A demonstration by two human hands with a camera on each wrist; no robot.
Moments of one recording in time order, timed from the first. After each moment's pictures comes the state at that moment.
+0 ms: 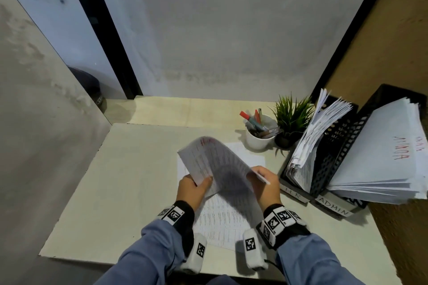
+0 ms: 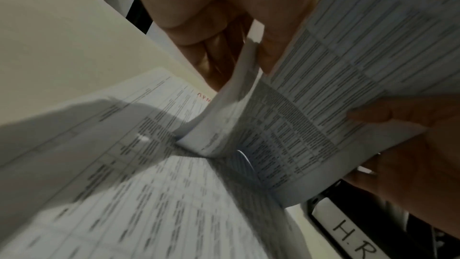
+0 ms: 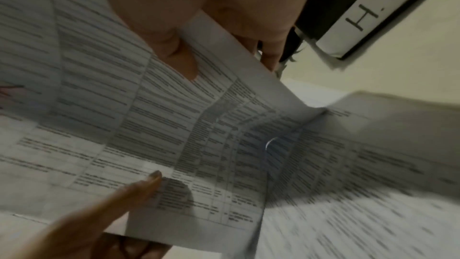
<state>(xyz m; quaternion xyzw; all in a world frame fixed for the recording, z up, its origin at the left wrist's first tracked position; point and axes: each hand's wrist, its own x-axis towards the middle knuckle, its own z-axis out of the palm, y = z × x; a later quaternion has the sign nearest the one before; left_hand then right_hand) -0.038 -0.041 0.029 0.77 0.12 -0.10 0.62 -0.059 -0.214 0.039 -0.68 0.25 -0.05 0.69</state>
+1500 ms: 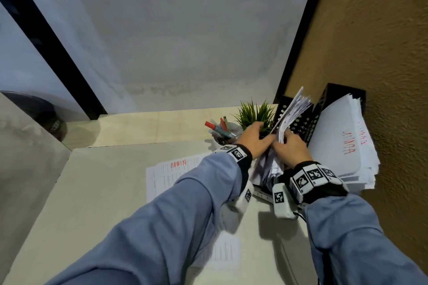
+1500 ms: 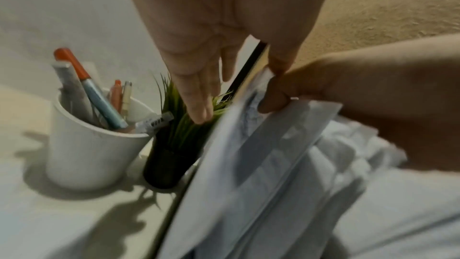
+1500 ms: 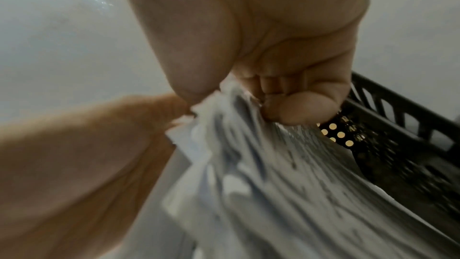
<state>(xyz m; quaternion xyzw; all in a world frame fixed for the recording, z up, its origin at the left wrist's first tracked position) 0.044 -0.262 0.105 0.86 -0.22 -0.20 0.41 -0.013 -0.372 0.103 -0.88 0.30 -0.01 0.37</state>
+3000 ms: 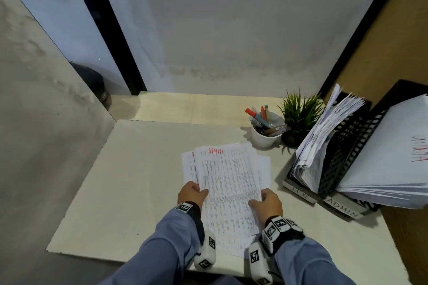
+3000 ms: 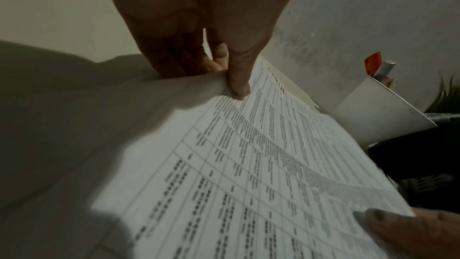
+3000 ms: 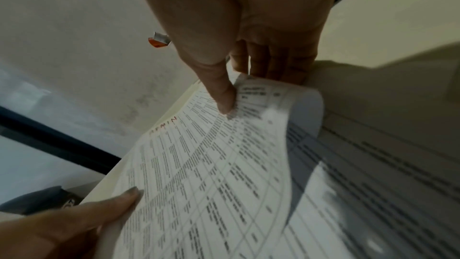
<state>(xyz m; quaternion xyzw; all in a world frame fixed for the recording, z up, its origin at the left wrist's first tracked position) -0.019 -0.021 -0.056 0.86 0.22 -0.18 0.43 -0.073 -0.220 -0.038 -0.80 0.34 0.12 0.49</state>
